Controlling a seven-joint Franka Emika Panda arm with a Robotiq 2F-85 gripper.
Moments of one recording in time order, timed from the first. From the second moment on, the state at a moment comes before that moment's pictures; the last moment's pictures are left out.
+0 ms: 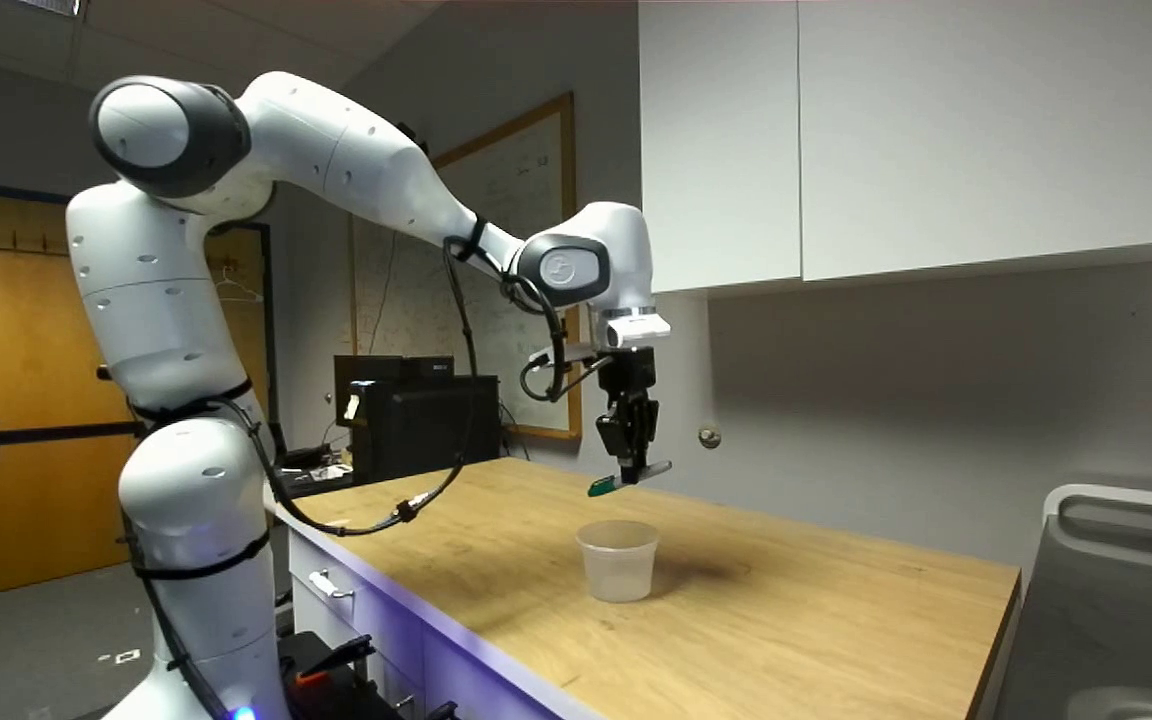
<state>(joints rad) -0.38 -0.24 -0.21 -2.29 -0.01 2.15 0.79</state>
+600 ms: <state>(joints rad) -0.38 -0.20 -0.21 -2.29 -0.14 2.16 1.03</state>
